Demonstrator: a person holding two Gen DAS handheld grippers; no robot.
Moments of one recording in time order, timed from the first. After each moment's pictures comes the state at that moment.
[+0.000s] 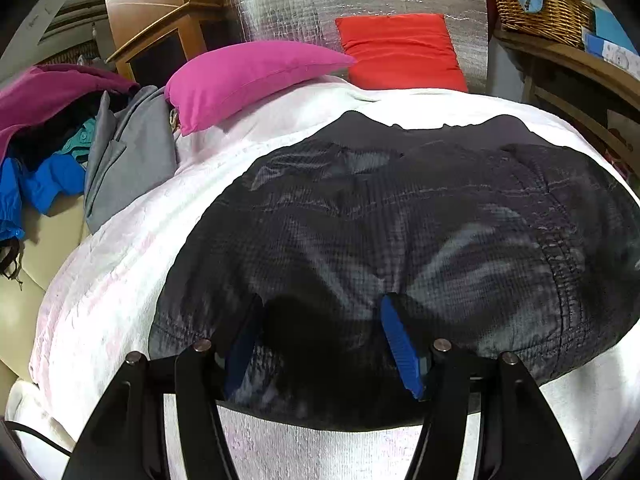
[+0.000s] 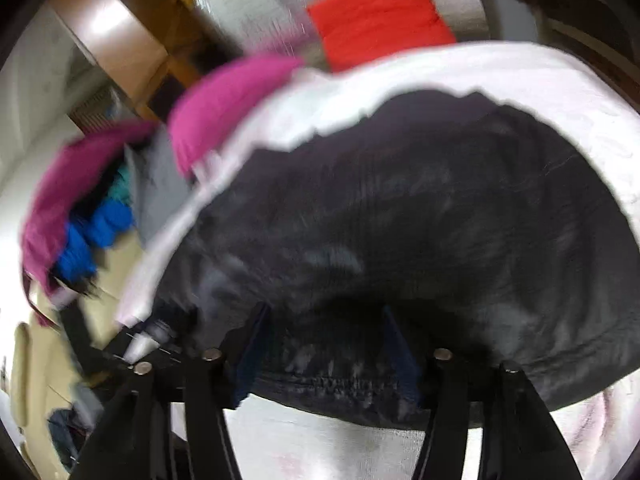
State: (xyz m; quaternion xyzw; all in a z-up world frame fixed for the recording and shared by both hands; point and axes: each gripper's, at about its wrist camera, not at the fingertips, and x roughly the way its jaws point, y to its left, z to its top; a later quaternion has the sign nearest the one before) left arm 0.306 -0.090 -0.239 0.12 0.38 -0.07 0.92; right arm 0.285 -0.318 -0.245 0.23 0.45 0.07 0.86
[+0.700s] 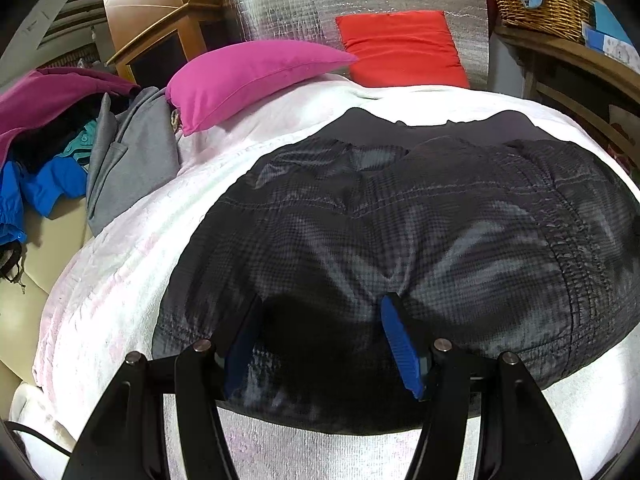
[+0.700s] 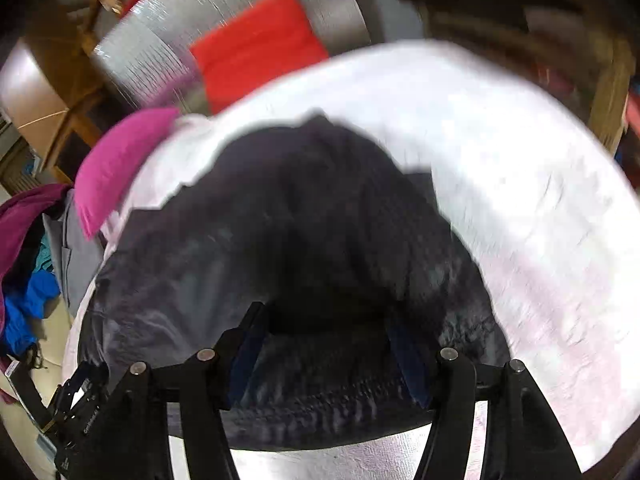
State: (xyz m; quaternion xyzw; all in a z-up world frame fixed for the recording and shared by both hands) left arm 0.312 -0.088 -0.243 0.13 0.38 -0.06 0.92; right arm 0.269 -0.418 -0.255 0.28 0.43 -0.09 0.85
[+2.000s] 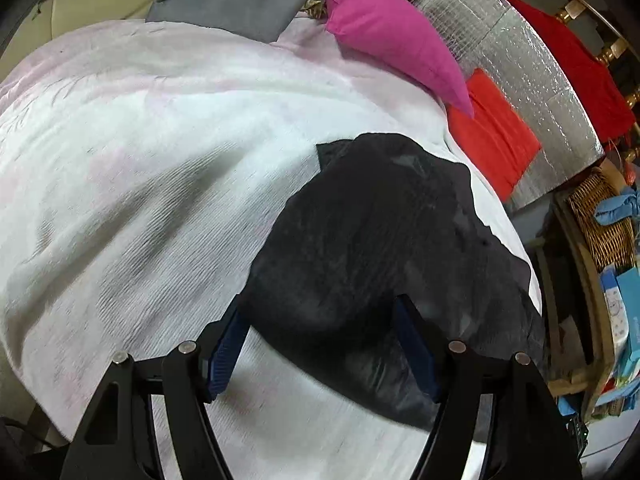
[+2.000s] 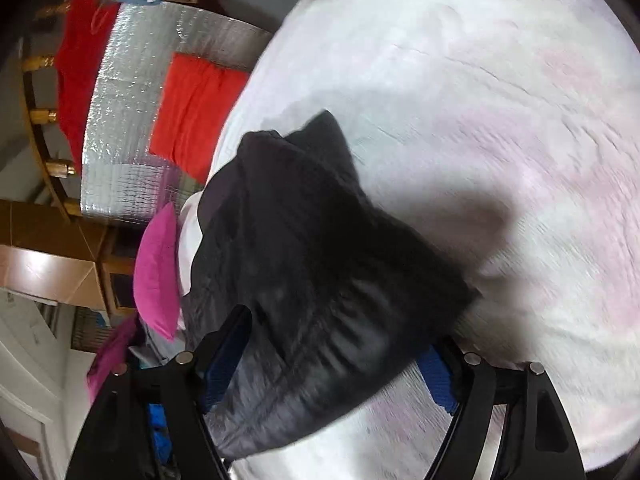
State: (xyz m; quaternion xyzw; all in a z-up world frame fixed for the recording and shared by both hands) left arm 0.331 0.052 -0.271 -0.28 0.46 -0.04 0.84; right arm 0.216 -0.459 -0.316 0.57 0.34 -0.09 0.74
